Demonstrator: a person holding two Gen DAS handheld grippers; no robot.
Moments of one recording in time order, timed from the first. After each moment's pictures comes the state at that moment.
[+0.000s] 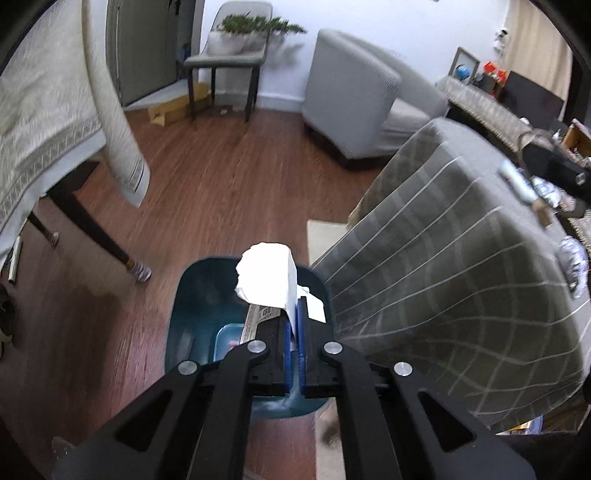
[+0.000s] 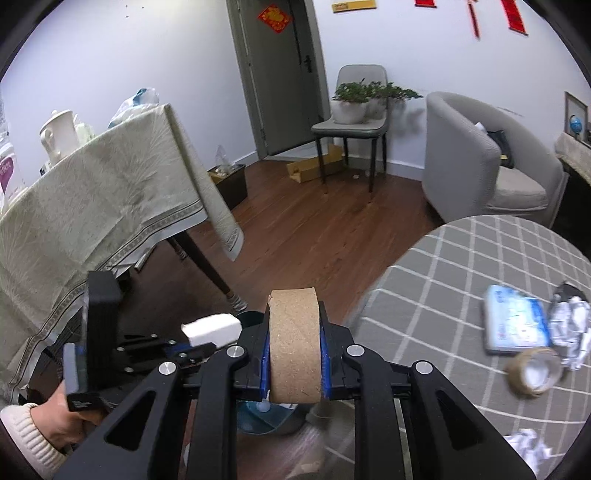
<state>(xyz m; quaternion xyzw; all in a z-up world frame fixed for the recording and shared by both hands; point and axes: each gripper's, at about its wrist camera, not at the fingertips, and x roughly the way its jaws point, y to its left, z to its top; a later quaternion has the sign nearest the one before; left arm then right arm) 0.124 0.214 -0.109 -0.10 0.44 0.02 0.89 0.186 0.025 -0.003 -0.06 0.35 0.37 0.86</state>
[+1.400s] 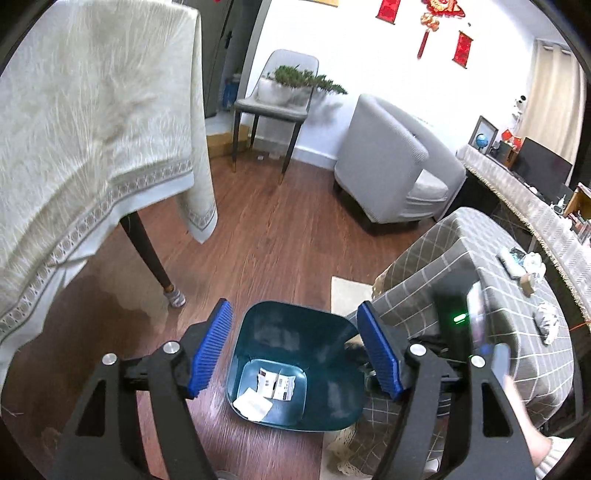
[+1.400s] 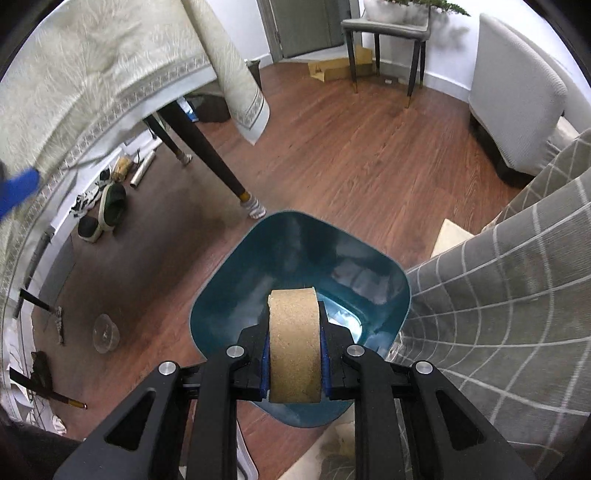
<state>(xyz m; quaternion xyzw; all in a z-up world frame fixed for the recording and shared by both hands) 0.064 0.288 -0.042 -0.16 0.33 0.07 0.93 0.190 0.154 -0.153 -0.13 0.50 0.37 0.77</state>
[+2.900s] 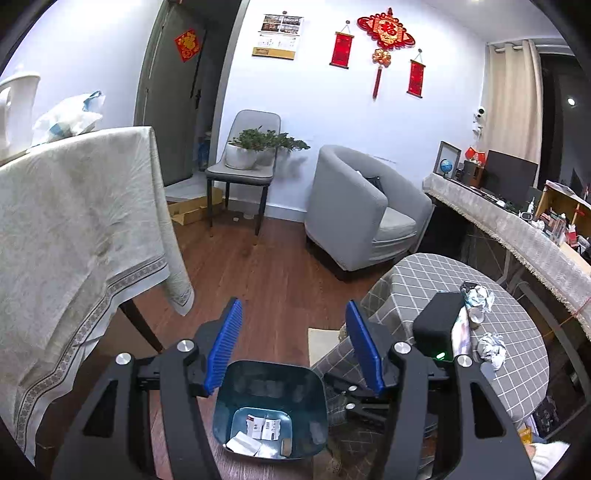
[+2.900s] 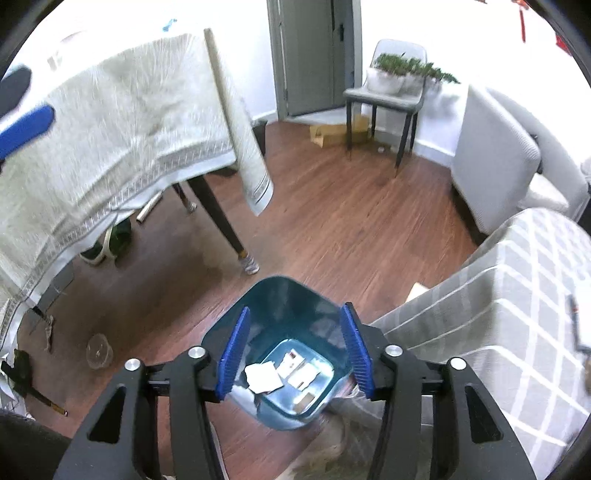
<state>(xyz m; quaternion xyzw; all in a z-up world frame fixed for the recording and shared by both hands) 0.041 0.237 0.058 -0.10 0.24 0.04 0.96 0.167 0.105 -0.046 -0.13 0.38 0.38 0.83</state>
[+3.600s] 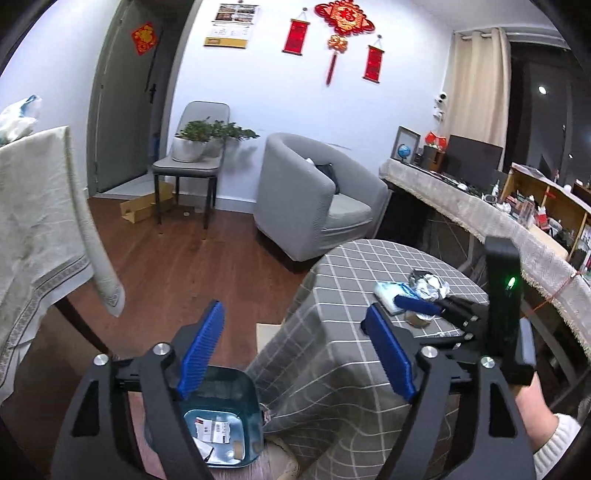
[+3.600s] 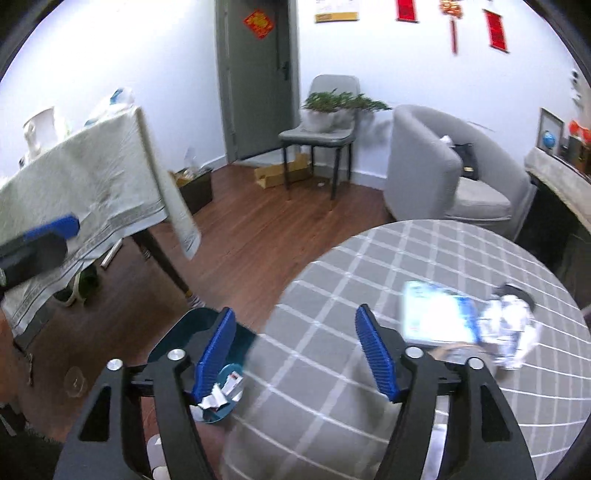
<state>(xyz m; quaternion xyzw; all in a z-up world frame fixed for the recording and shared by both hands) 0.088 0.146 0.045 -0.10 0.25 -0.05 0.96 0.196 -0.037 0.009 -0.09 0.32 0.30 0.89</state>
